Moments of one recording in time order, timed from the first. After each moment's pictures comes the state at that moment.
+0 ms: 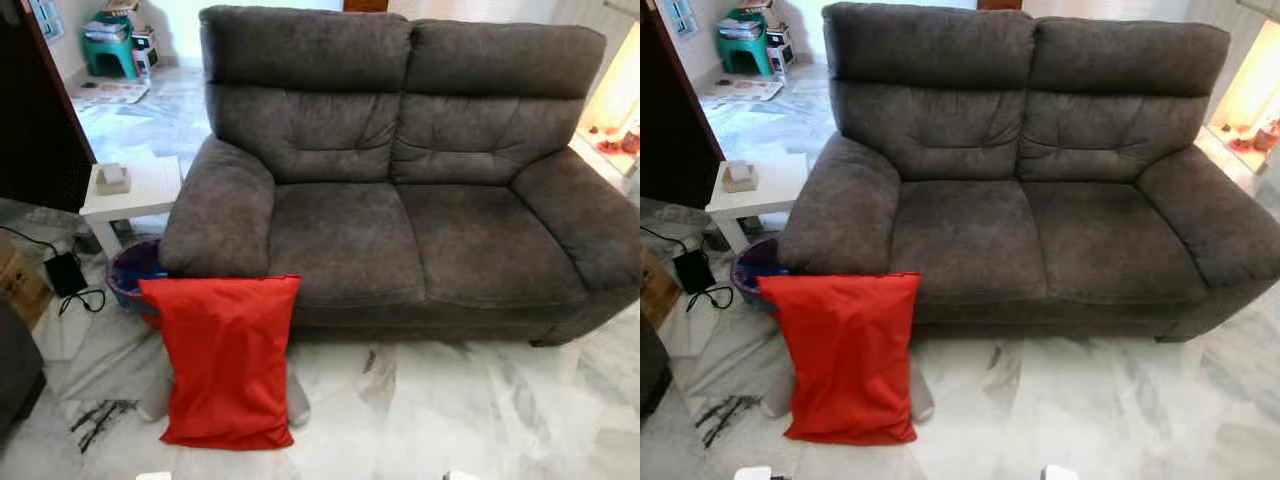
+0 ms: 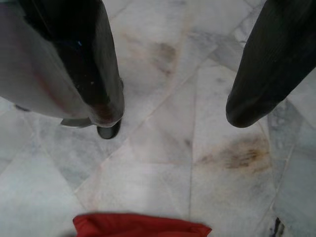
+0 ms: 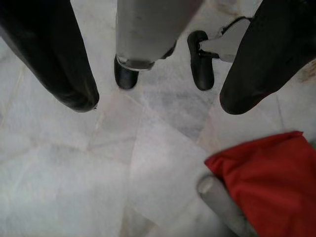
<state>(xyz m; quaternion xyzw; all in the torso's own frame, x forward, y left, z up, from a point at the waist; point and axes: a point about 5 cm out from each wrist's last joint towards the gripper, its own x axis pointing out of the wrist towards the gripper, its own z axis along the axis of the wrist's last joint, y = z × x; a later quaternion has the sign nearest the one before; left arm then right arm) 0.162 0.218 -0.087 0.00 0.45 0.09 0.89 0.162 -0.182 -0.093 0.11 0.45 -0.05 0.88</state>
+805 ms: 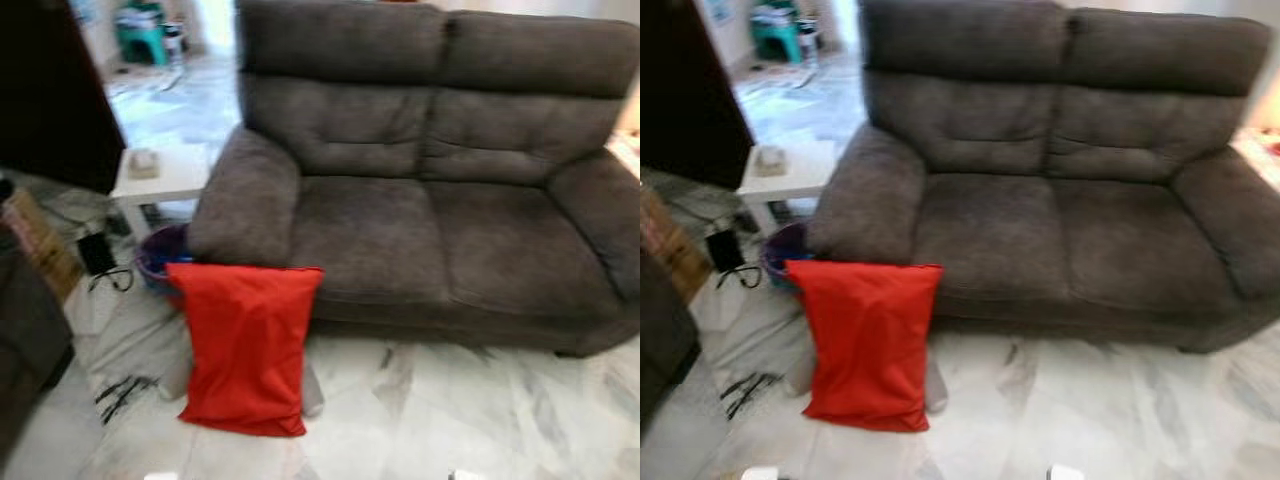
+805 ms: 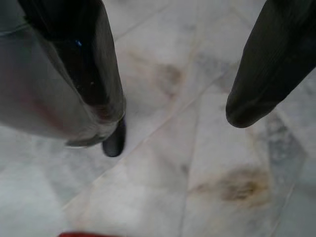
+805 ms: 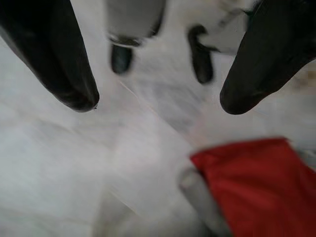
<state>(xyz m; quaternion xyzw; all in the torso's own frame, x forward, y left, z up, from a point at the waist) 0.151 0.222 -0.091 0.00 0.47 0.09 0.88 0.178 -0.168 -0.087 0.12 0.43 -0.03 0.89</state>
